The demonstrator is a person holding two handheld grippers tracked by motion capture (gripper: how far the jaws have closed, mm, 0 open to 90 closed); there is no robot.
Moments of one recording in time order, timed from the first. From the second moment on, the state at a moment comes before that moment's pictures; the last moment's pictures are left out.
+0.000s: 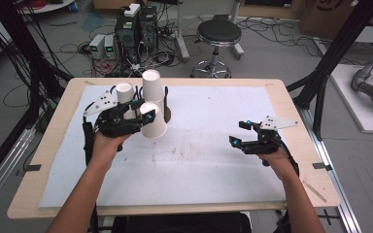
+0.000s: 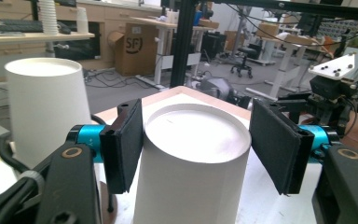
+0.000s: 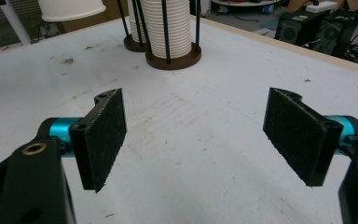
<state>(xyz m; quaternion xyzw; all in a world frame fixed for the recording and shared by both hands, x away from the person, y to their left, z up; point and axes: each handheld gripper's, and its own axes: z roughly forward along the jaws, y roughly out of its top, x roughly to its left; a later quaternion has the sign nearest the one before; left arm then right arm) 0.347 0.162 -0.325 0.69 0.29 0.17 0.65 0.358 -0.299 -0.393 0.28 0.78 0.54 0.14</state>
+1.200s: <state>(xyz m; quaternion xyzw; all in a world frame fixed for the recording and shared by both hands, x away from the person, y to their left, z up) 0.329 0.122 -0.336 0.72 0.21 0.12 0.65 0.347 -0.266 -0.388 0.22 0.78 0.58 0.10</state>
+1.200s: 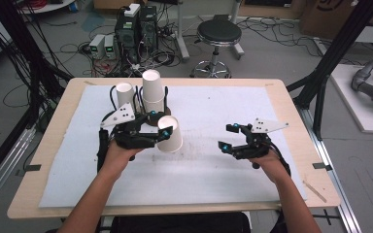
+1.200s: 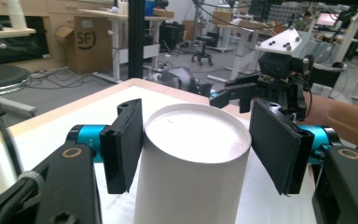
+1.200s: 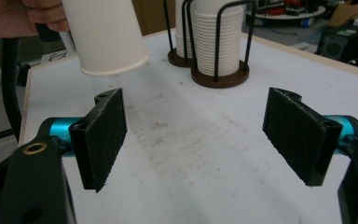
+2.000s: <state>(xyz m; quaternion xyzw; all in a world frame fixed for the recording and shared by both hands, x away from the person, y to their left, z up) 0.330 0.083 -0.347 0.74 0.16 0.07 0.66 0.342 -0.208 -0.391 0.14 0.79 0.60 0.03</state>
